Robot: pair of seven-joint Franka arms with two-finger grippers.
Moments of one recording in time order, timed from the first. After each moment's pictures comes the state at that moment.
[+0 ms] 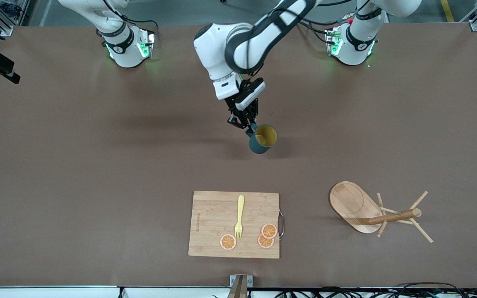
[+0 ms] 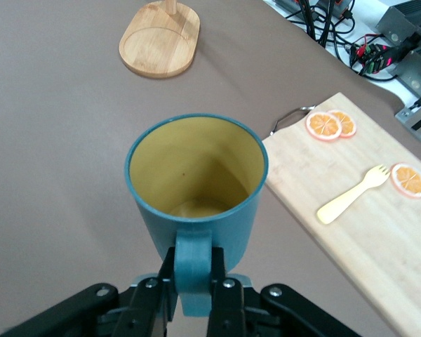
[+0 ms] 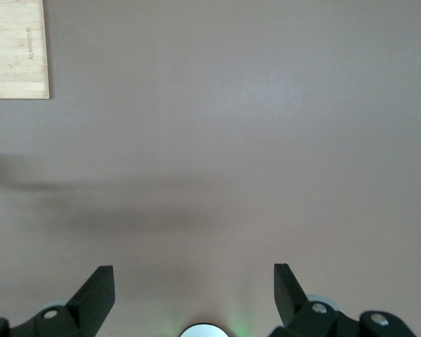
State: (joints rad) left arm -0.78 0.50 -0.27 -1.58 0.77 1.87 -2.25; right arm -0.03 -0.14 -0.05 -1.57 0.01 1.42 -0.06
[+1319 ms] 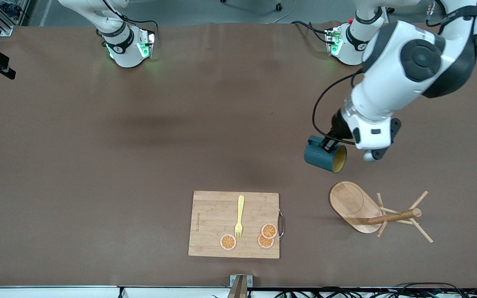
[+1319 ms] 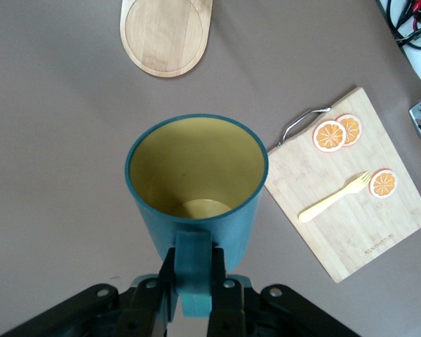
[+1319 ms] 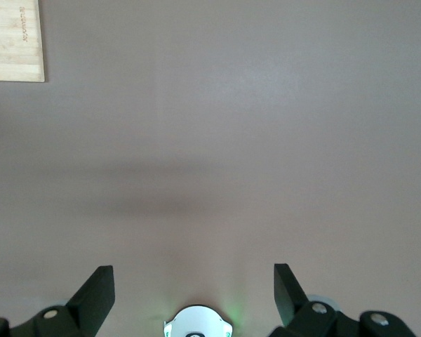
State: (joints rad) left arm -0.15 0.25 -0.27 -1.54 -0.11 1.87 -1.27; right arm -0.03 -0.09 -0.05 -1.48 0.00 1.32 -0.08
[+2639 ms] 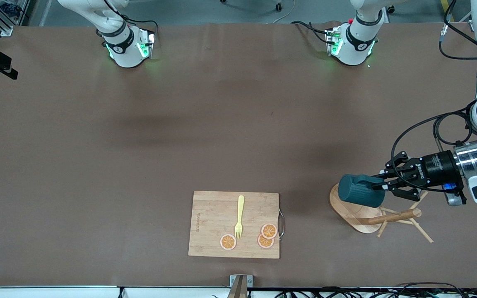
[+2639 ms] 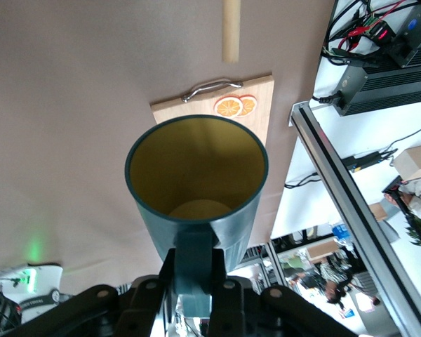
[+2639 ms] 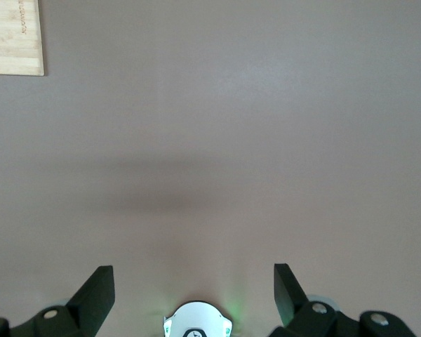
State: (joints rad) left arm 0.25 0.46 -0.26 -1.48 -0.89 1.88 -1.01; right arm 0.01 -0.08 -0.08 -1.49 0.00 1.32 -0.09
